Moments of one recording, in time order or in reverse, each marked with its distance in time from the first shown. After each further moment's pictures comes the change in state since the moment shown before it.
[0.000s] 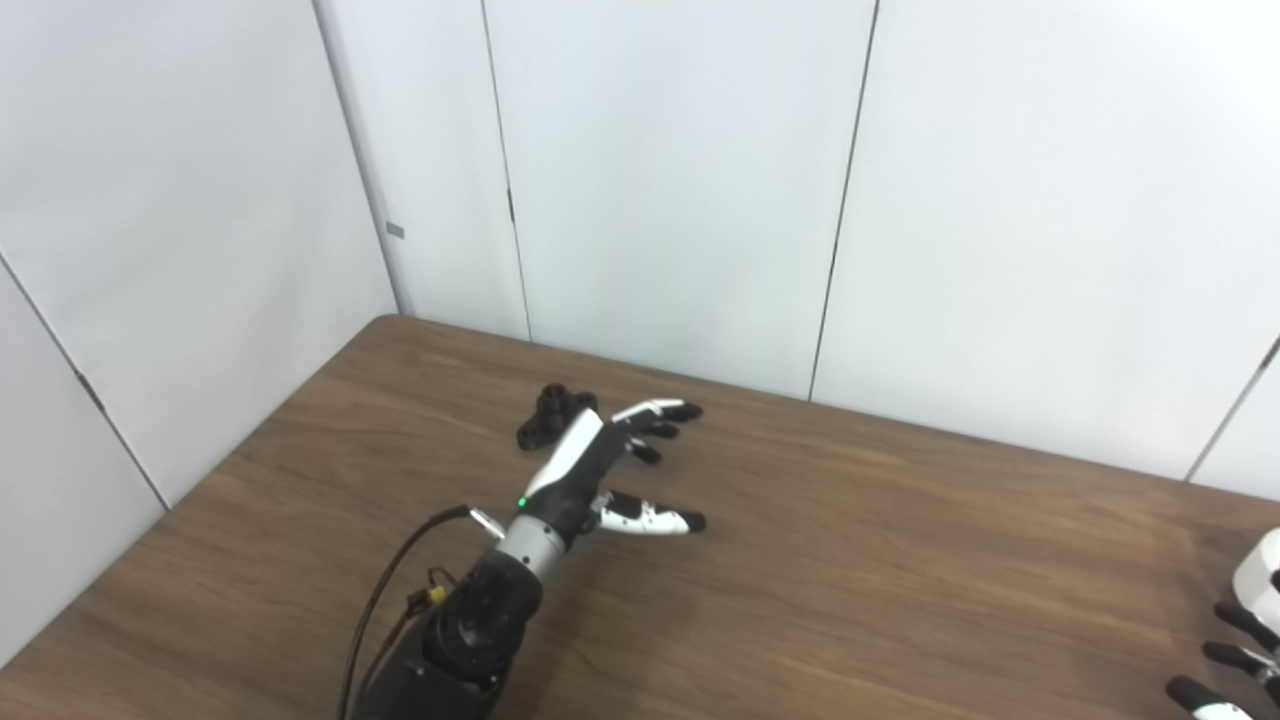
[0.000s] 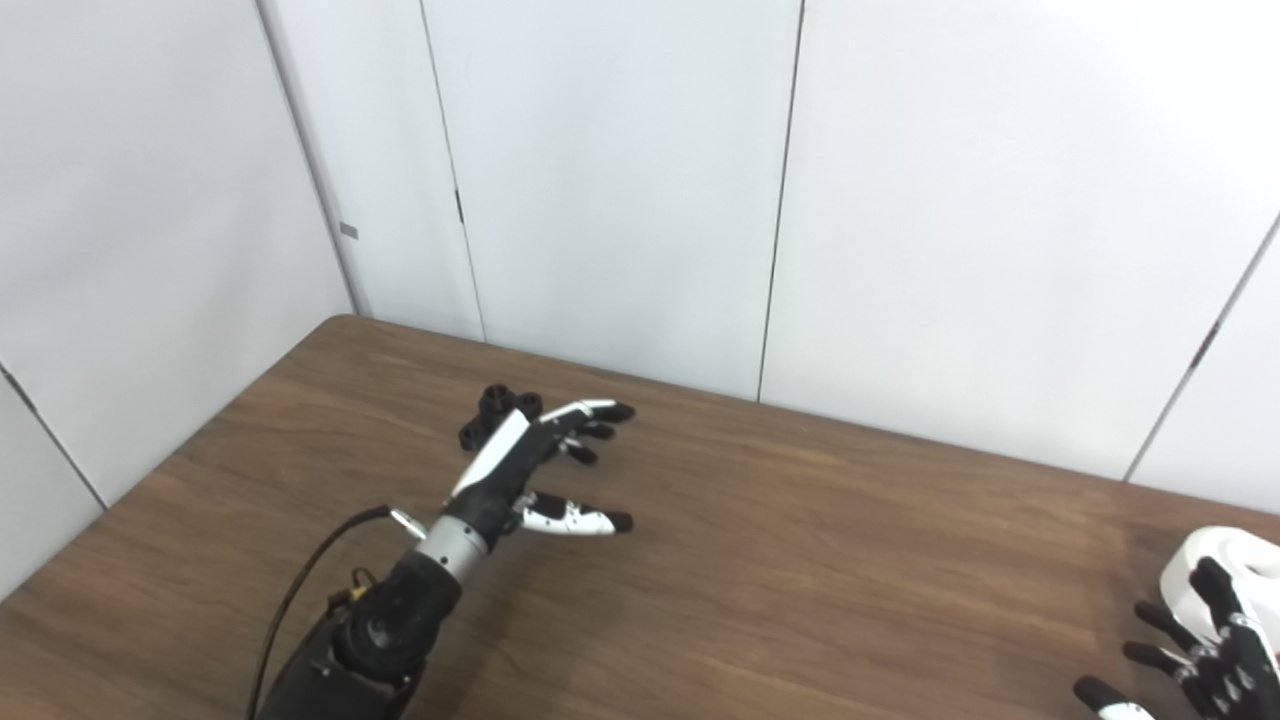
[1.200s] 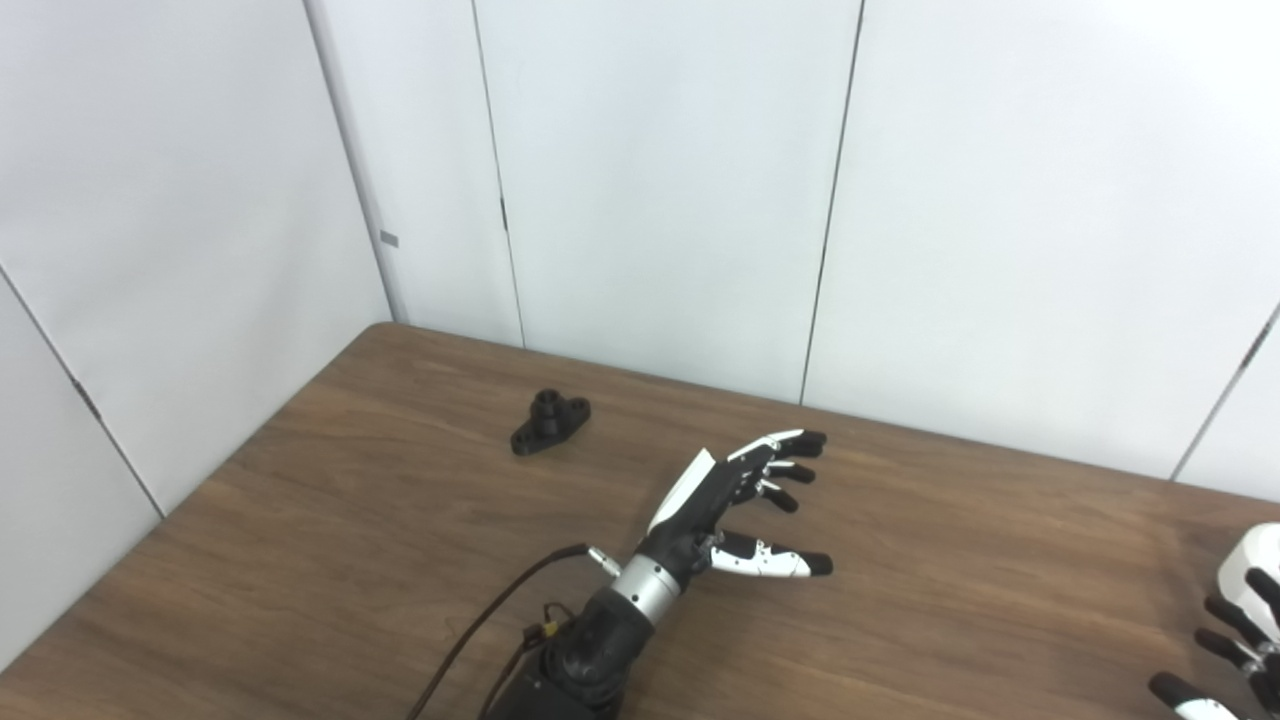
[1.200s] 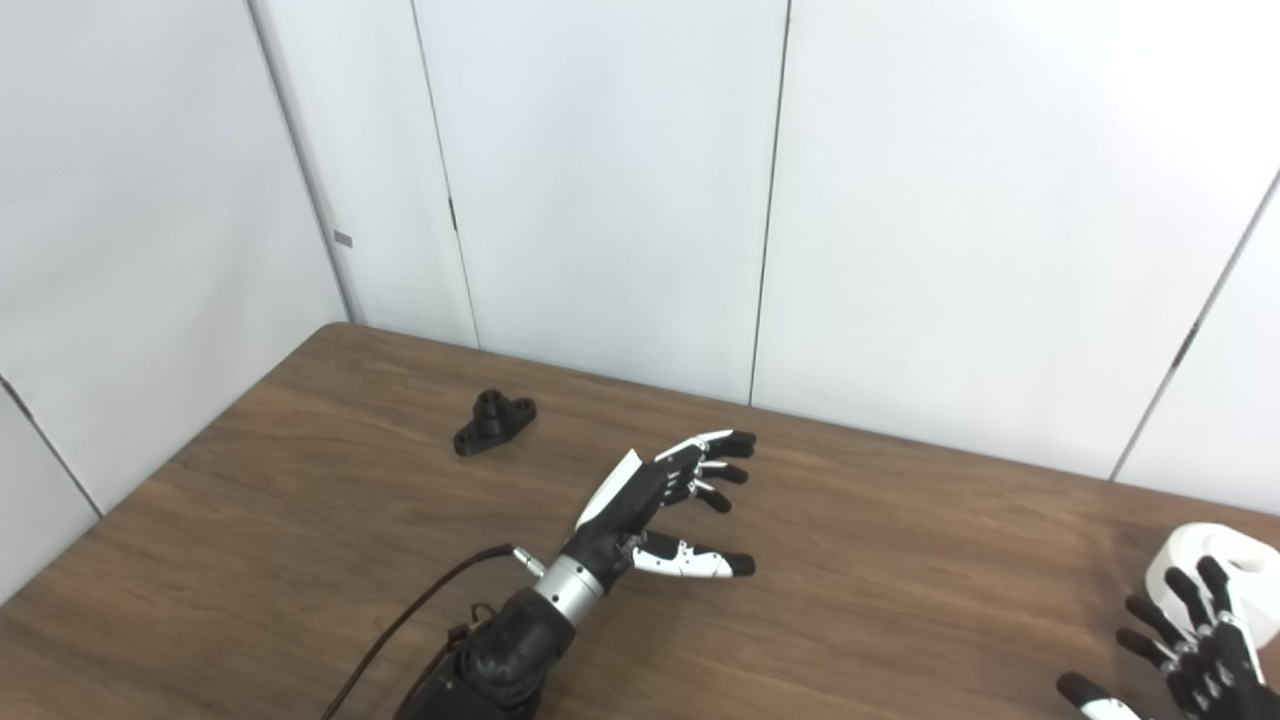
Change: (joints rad) left arm -0.099 -0.223 -0.095 0.368 -0.213 -0.346 -0.053; right arm 0.013 0.015 0.004 -0.018 -0.005 0.009 -0.012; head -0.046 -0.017
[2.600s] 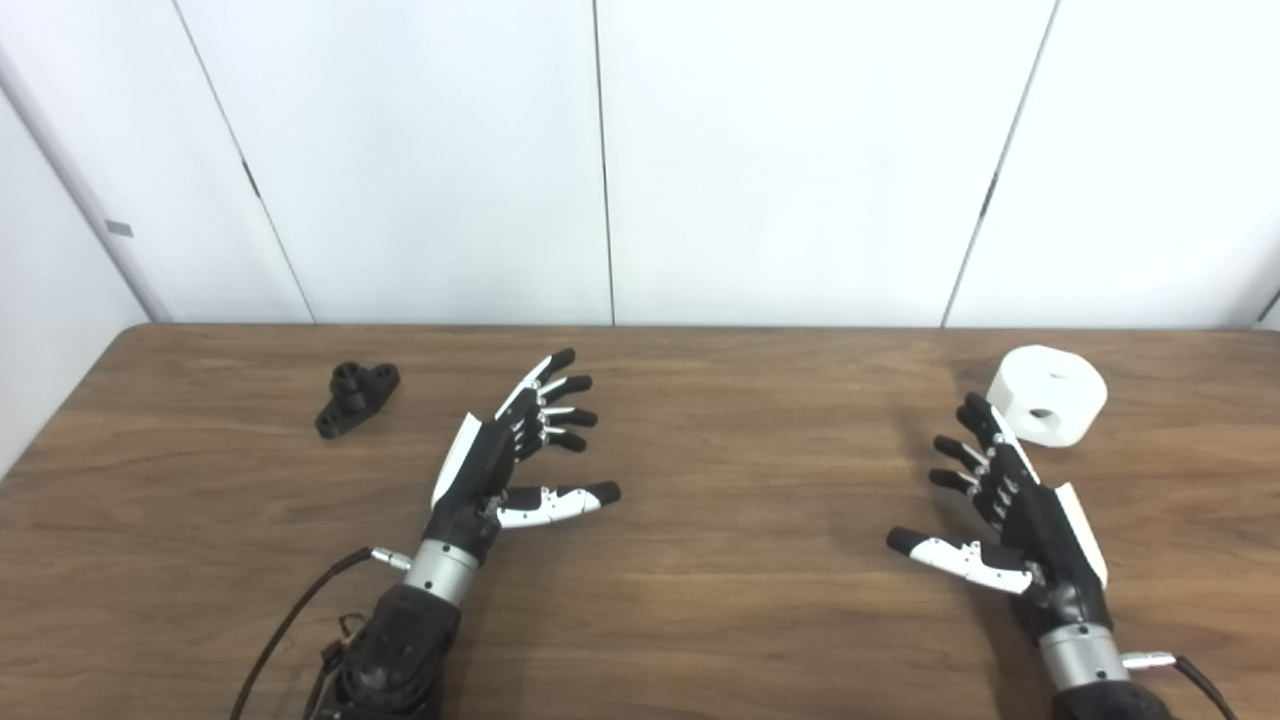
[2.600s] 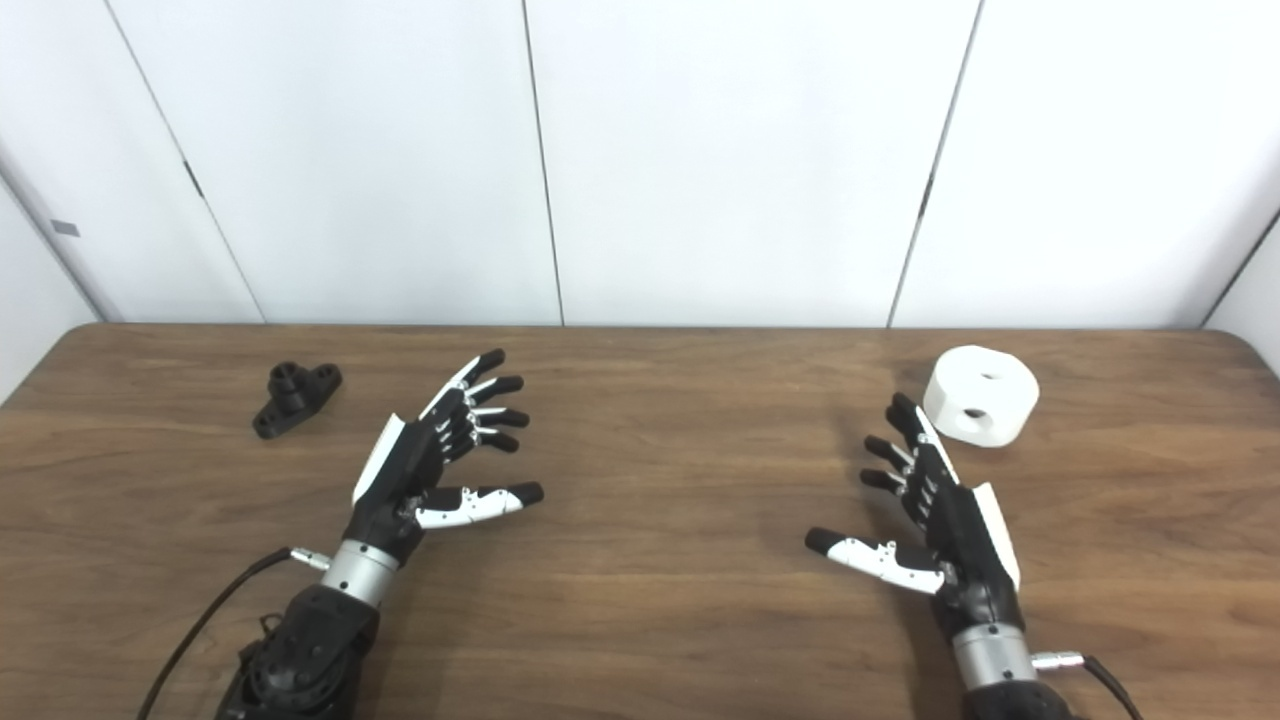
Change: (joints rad) left arm 0.101 0.052 0.051 -0.149 -0.111 0.065 -0.049; right arm 0.044 0.058 0.075 -0.099 -0.103 0.051 -0.036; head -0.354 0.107
